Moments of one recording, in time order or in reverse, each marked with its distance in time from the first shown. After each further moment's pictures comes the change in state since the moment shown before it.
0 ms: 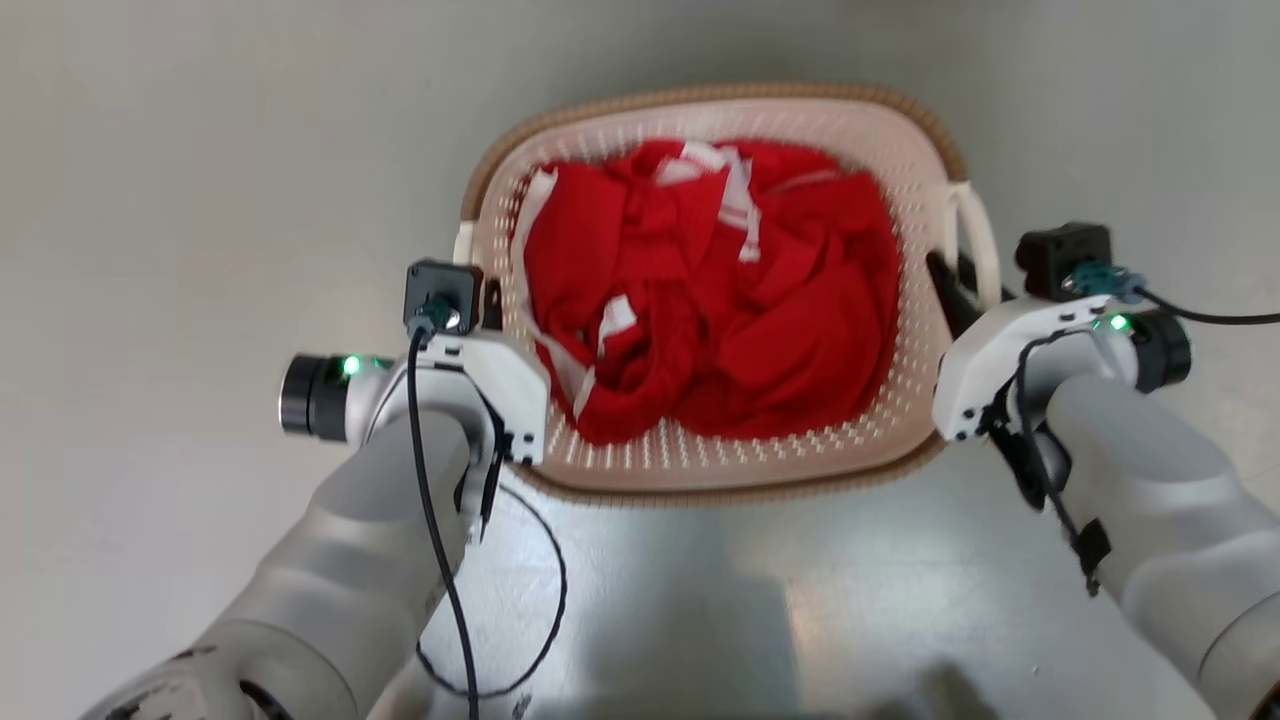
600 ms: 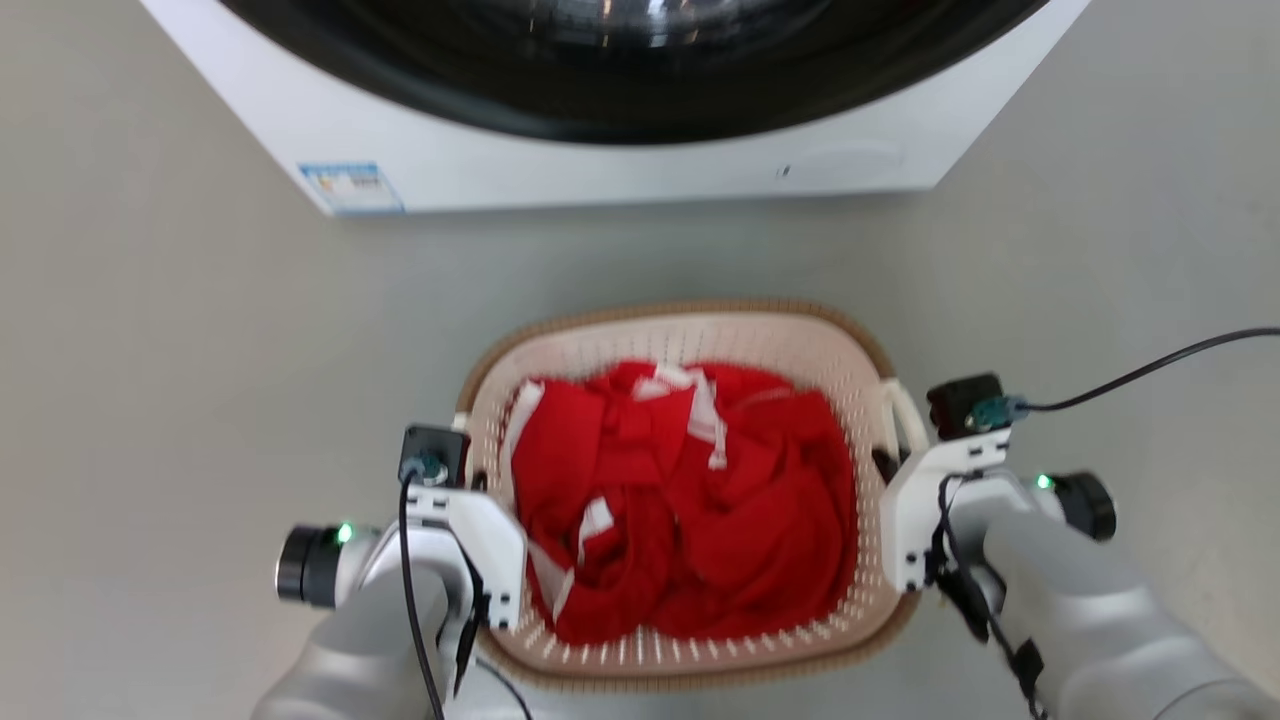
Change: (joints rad) left arm 0.201 0.000 -0.051 0.084 -0.050 -0.079 0.078; right arm 0.144 0.114 0.080 0.120 0.064 0.000 0.193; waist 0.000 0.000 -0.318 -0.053
